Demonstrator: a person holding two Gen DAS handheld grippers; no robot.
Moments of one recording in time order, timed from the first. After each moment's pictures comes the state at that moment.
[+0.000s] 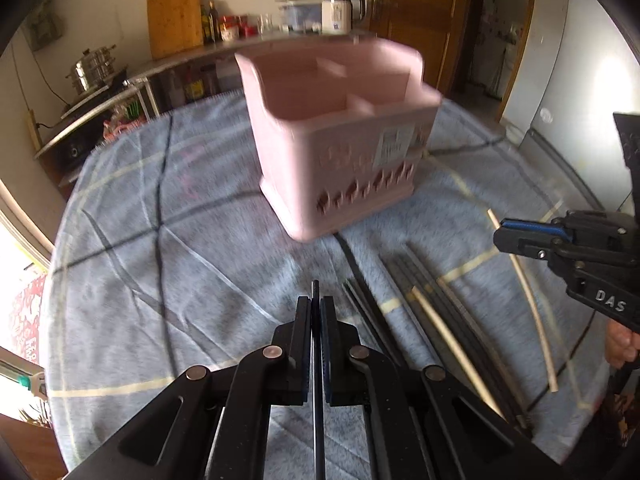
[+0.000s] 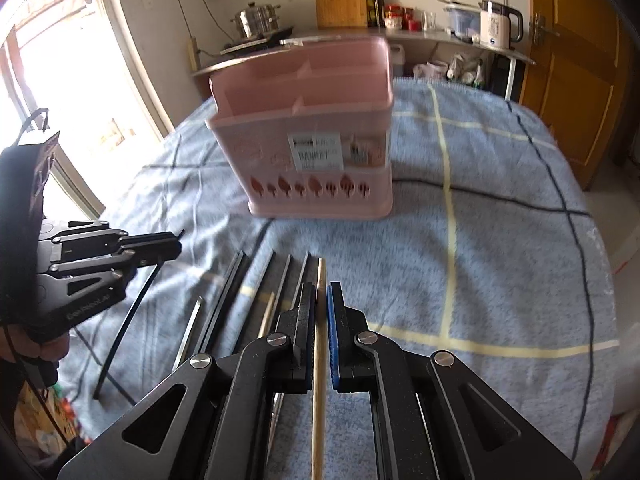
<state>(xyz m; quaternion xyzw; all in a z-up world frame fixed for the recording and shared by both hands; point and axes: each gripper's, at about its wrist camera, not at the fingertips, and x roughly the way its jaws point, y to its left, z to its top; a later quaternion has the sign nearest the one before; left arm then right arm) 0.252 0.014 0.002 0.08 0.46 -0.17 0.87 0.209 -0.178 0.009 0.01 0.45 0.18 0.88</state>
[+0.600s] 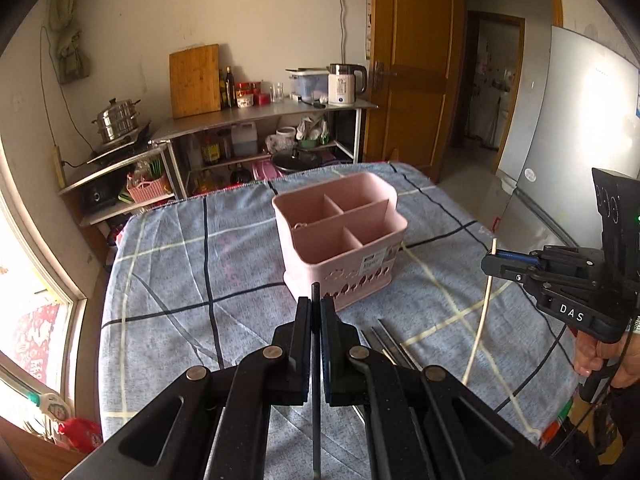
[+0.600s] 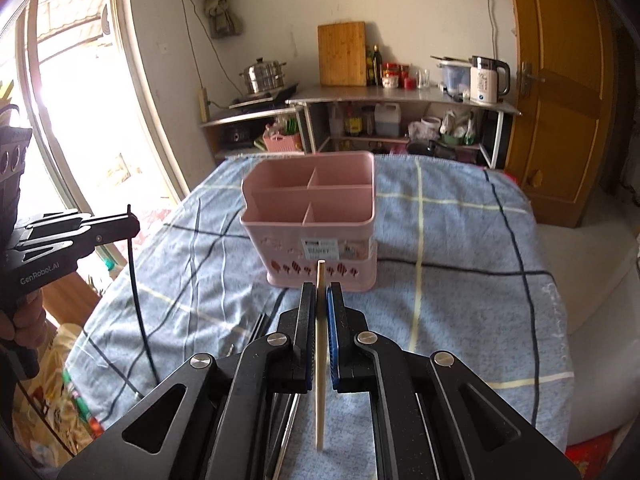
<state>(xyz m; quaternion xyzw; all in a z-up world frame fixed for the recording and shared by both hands) 0.217 0.030 0.118 0.06 0.36 -0.17 0.91 0.188 -0.195 0.090 0.02 0.36 0.18 0.91</state>
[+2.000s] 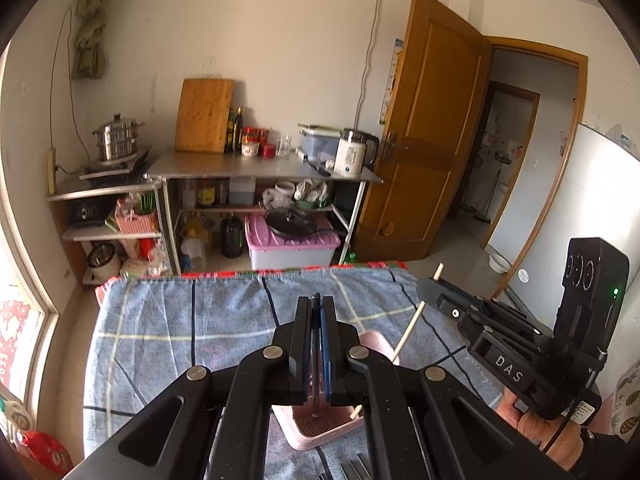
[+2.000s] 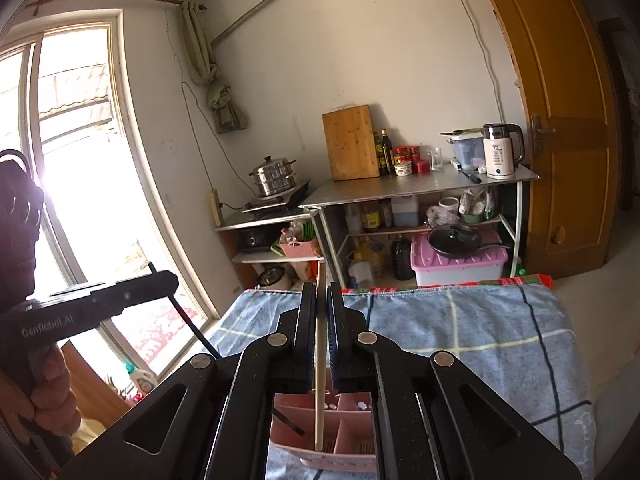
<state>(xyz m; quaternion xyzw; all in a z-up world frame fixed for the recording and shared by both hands) 0.344 0.033 0.207 -0.04 0.31 -0.18 0.93 0.310 -0.173 0.170 0.11 0.23 0.20 0.95</state>
